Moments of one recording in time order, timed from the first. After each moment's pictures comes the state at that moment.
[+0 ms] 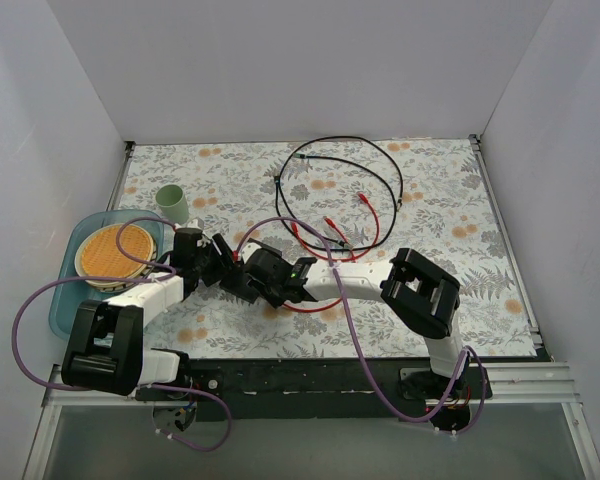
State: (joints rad) left arm -0.18 1.31 0.49 0.03 0.23 -0.69; right arm 1.17 1.97 1.31 -0.30 0.18 0.21
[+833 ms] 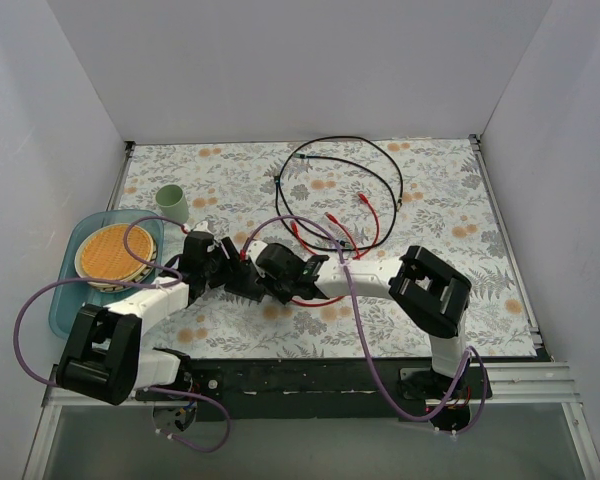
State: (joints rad) left arm -0.29 1.27 0.46 0.04 0.12 -0.70; right arm 1.14 1.92 1.23 -0.22 0.13 0.11
